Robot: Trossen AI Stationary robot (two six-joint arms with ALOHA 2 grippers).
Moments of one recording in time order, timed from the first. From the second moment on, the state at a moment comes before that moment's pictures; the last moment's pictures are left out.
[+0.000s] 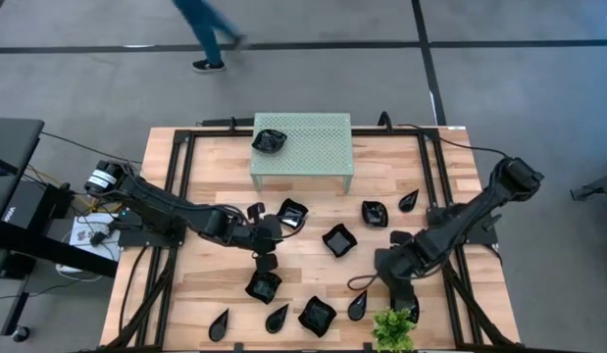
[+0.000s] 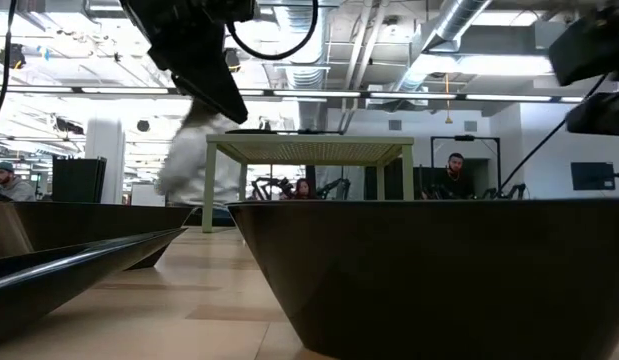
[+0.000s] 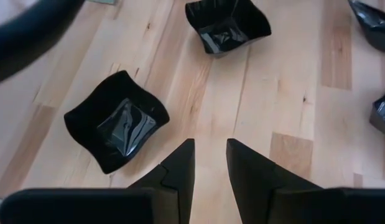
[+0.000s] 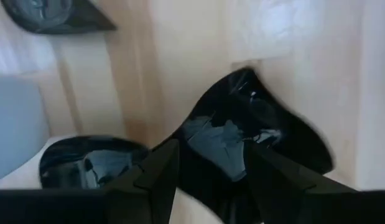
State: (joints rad) left arm -0.36 1.49 0.99 -0.41 -0.40 -0.38; right arm 0.64 1.38 0.83 -0.82 0.00 0.78
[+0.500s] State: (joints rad) left arm -0.36 1.49 0.99 -0.38 -0.40 -0.38; right arm 0.68 1.60 0.83 -0.80 0.02 0.82
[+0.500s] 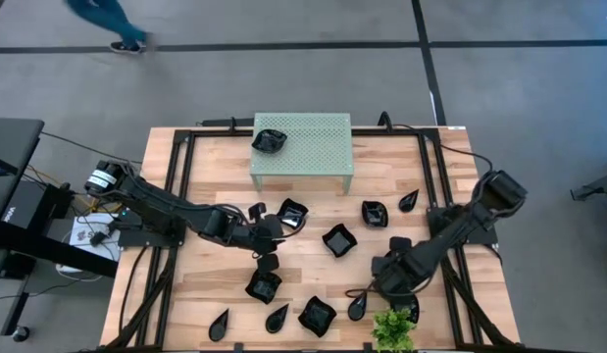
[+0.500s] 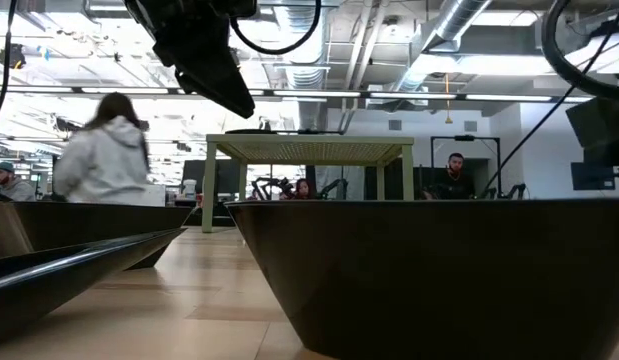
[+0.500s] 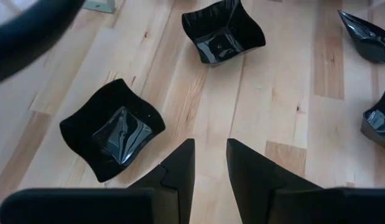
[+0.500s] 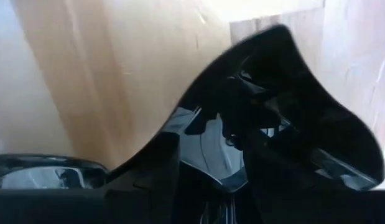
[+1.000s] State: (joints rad) left arm -0.36 1.49 0.99 -0.34 -0.40 -0.37; right arm 0.62 1.56 0.89 -0.80 -0.01 0.74
